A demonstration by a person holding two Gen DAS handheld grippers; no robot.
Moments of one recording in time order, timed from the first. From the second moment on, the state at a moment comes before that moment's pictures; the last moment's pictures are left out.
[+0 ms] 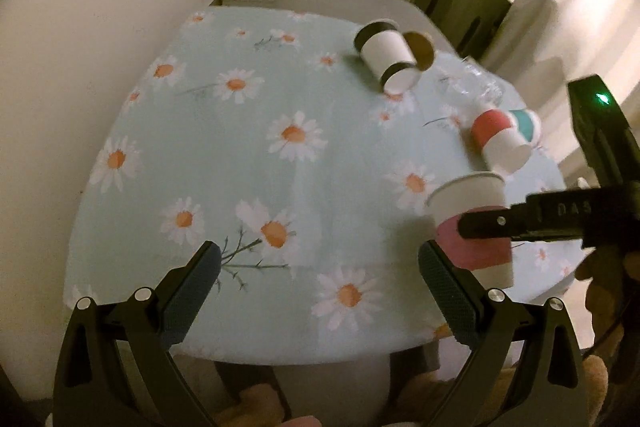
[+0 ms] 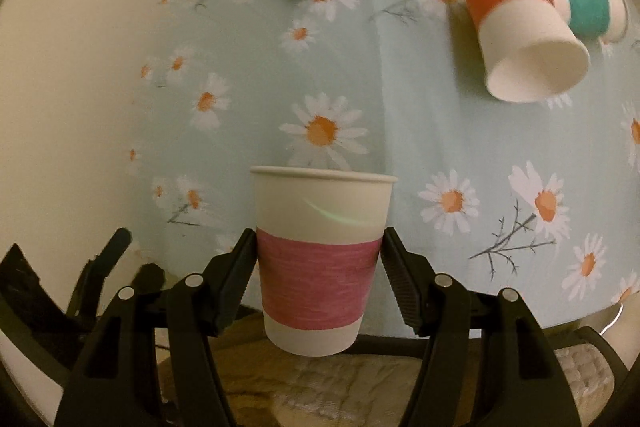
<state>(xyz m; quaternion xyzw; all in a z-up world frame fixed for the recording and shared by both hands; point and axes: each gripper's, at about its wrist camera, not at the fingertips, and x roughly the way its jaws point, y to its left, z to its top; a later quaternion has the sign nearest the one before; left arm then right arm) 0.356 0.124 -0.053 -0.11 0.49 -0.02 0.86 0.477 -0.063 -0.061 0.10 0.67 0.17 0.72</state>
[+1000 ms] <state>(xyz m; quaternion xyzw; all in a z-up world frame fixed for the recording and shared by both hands) 0.360 0.083 -0.058 -0.09 0.51 -0.07 0.86 0.395 -0.165 0.003 0.14 0.53 0.19 0.82</state>
